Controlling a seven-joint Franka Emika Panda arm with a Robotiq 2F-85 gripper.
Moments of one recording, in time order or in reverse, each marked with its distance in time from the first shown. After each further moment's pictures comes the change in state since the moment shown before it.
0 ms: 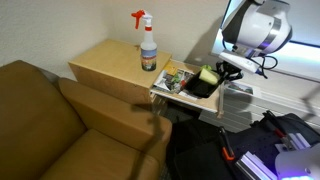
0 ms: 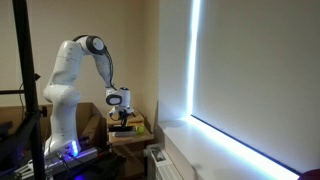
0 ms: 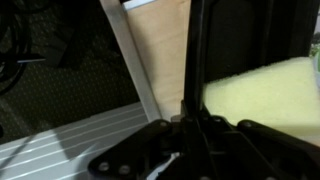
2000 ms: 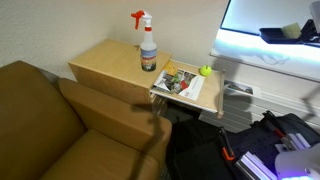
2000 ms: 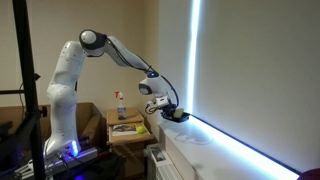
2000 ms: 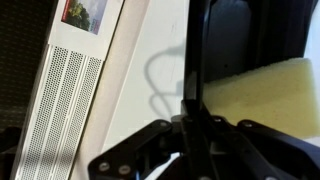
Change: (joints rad) arm -0.186 0.058 -0.577 0.467 0.466 -0.197 -0.148
